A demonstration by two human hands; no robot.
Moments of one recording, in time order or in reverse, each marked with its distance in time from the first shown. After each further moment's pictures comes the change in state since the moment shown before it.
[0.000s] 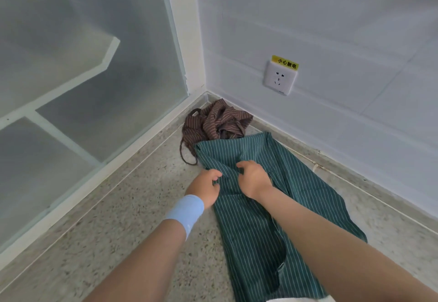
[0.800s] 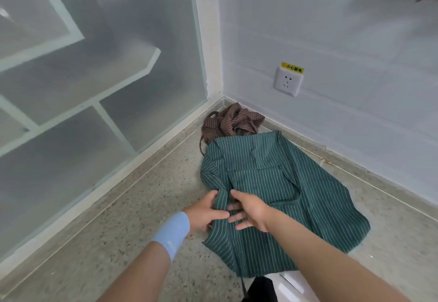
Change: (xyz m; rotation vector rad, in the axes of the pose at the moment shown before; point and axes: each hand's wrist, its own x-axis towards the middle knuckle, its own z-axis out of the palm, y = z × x) left_hand -0.134 -0.037 -0.019 -0.574 -0.377 -0.110; right_hand -0.125 -0.032 0.051 0.839 -0.562 0.222
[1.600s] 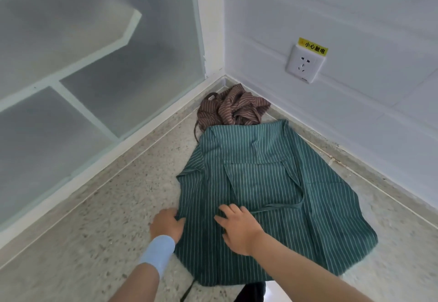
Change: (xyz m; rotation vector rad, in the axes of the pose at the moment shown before) left_hand 0.062 -0.115 -0.022 0.507 0.696 -0.407; right_hand 0.060 0.058 -0.018 -1.675 0.051 -0.444
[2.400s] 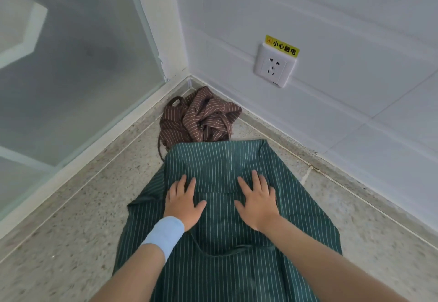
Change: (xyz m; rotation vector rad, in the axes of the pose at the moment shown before) left_hand 0.053 0.164 0.019 0.293 -0.182 0.399; right_hand 0.011 0.155 -0.019 0.340 0.030 0.581
